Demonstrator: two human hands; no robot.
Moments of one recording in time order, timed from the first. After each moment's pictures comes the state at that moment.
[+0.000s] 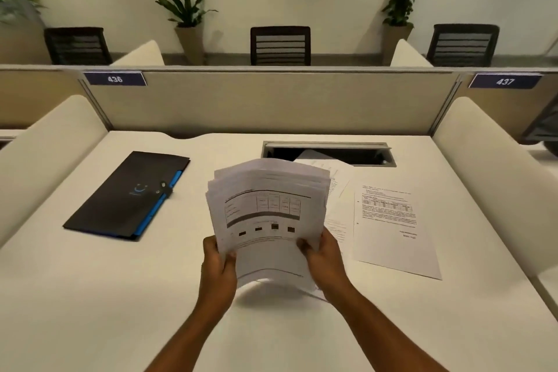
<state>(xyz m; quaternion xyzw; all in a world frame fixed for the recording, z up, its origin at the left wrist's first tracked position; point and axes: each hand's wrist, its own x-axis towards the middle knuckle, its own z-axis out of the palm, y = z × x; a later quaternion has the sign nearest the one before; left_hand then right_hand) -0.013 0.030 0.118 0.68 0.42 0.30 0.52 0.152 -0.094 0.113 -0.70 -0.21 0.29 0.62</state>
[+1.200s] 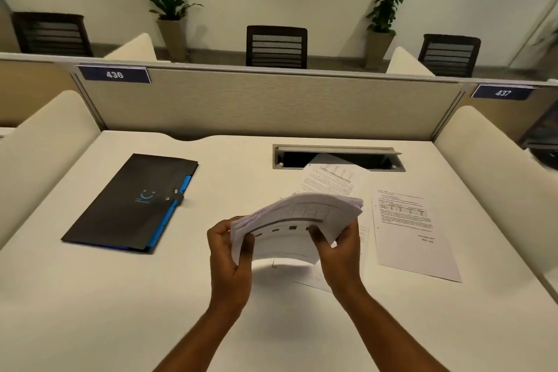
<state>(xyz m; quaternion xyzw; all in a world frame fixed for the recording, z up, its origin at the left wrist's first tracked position) -0.040 0.094 0.141 0.65 0.27 0.42 0.57 0.106 -0.026 0.135 -0.68 -0.17 0.11 0.71</state>
